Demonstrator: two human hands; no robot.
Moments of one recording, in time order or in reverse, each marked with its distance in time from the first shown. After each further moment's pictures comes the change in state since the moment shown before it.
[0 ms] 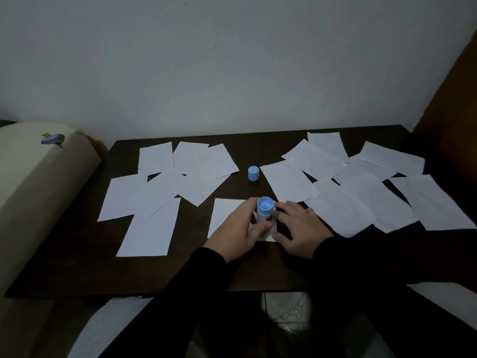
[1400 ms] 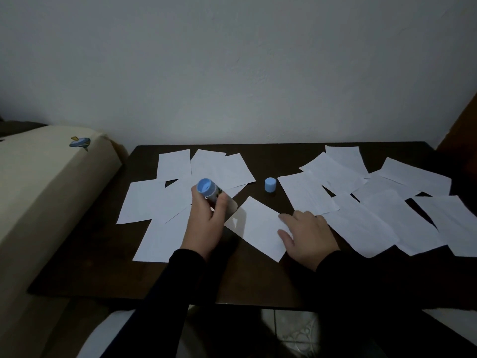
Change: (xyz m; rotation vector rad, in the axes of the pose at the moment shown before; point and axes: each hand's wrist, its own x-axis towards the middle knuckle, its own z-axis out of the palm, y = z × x) left_hand -0.013 -0.025 -0.053 -0.328 0.562 -0.273; right_hand 0.010 -0.031 -0.010 -0.138 0.135 0.074
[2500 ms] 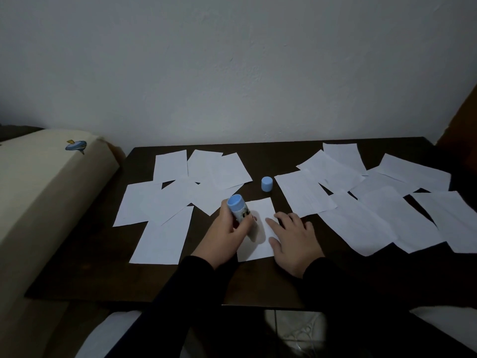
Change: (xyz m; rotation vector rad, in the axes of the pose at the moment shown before) left_hand -0.010 -0.004 0.026 0.075 -0.392 -0.066; right_hand 0.006 -0.008 0.026 0.065 -0.094 -0.005
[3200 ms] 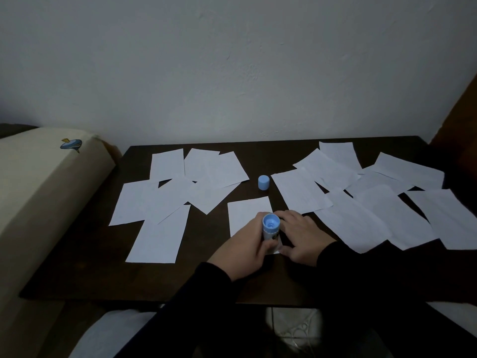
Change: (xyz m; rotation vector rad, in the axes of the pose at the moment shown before) left_hand -0.011 0.009 0.027 0.357 -0.202 0.277; right_hand 0.004 0.032 -0.017 0.055 -0.129 -0.202
